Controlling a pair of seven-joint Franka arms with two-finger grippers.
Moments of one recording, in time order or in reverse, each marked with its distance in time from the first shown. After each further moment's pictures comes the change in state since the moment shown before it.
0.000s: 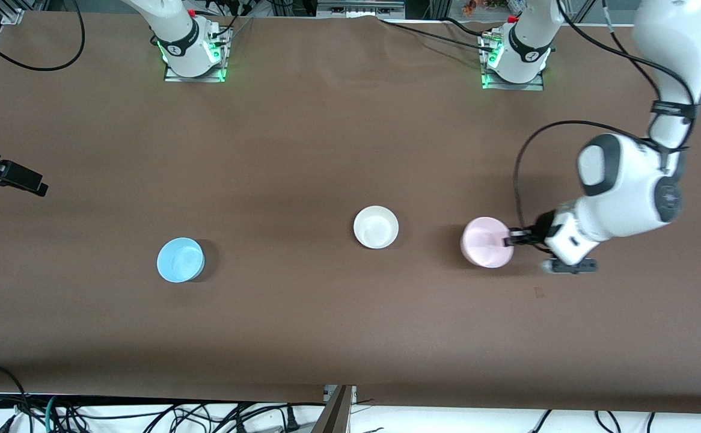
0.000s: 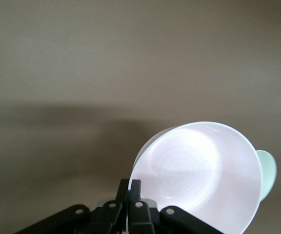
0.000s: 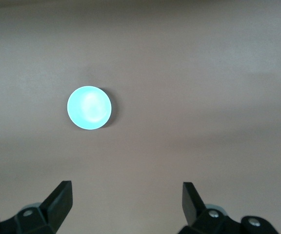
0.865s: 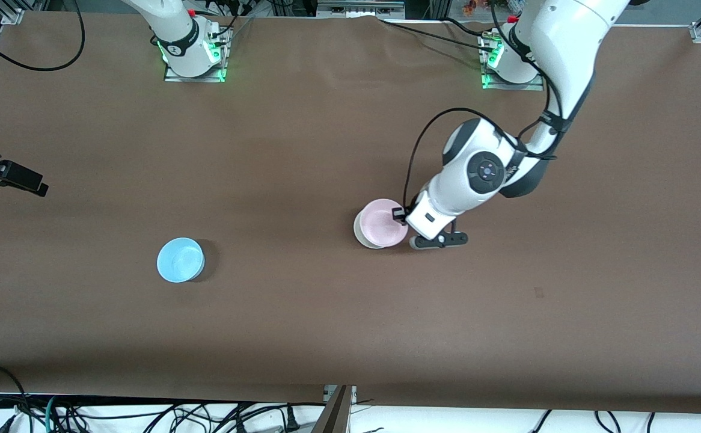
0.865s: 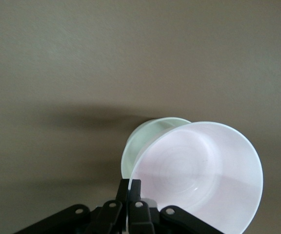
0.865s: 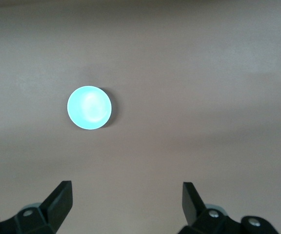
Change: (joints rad) left arm -0.378 0.121 0.017 0.068 0.114 0.116 -0.429; right arm 0.000 0.000 0.000 0.000 0.000 0.000 0.000
